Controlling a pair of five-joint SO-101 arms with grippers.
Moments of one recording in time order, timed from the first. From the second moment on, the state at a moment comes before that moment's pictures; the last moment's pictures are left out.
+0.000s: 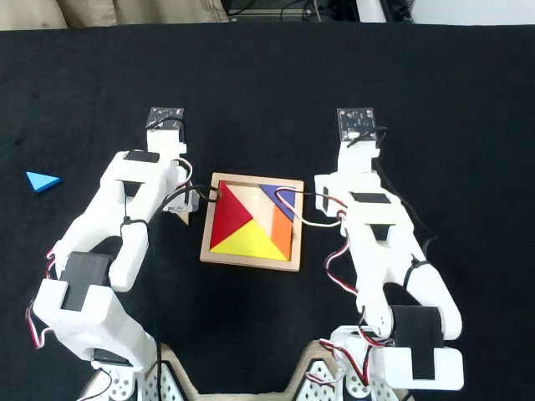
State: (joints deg) left arm 0.8 9.9 26.3 51.7 2.5; right arm 1.1 -10.0 53.0 21.6 3.6
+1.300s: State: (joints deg) left arm 23.7 -16.8 36.4 52.2 3.0; right arm 6.9 -10.0 51.6 21.6 3.4
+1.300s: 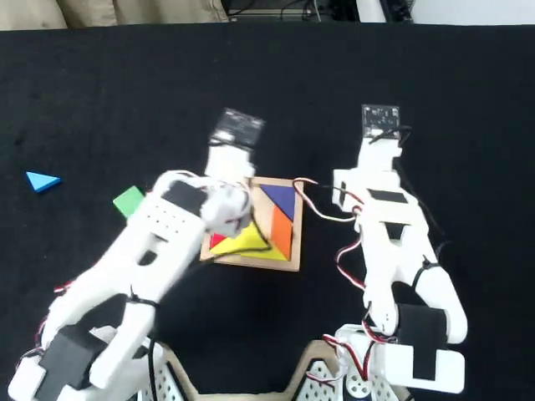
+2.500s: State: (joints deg) left arm 27.9 10.7 18.8 49.3 14.0; right arm 7.4 -10.0 51.6 21.6 3.4
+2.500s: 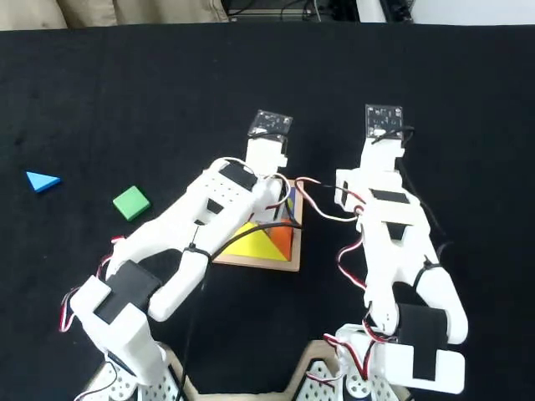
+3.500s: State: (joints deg) left arm 22.9 11.2 20.5 44.1 11.9; right arm 7.4 -10.0 51.6 21.6 3.4
